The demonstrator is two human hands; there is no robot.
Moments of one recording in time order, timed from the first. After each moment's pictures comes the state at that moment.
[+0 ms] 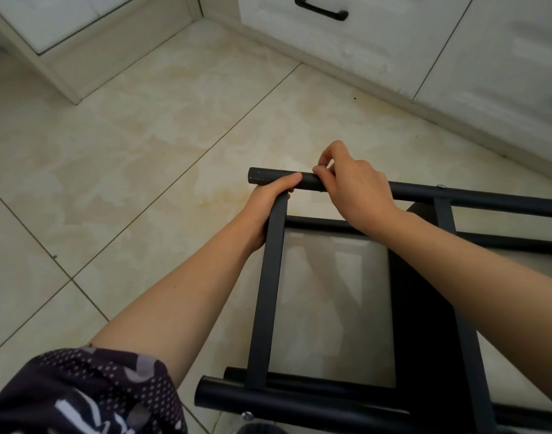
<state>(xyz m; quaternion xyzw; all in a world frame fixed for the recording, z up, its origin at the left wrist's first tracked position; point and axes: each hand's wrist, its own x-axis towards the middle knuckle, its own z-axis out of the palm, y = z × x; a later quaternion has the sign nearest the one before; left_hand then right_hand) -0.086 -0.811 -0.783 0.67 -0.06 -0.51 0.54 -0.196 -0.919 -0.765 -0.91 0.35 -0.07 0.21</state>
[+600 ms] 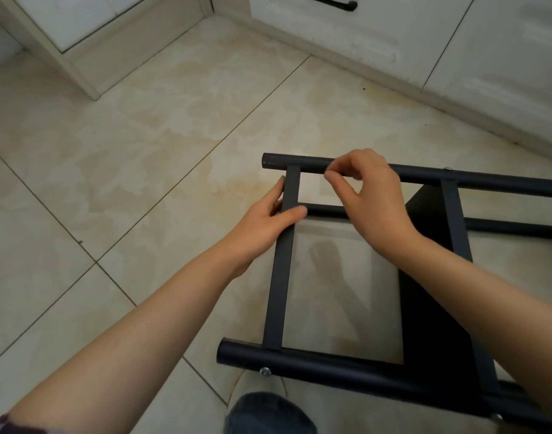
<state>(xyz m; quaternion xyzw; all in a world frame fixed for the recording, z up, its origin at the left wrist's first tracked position) -0.102 -0.740 -0.771 0.69 -0.28 -0.48 0.47 -0.230 -0.872 -0.752 -0.84 0.33 -0.24 0.35</state>
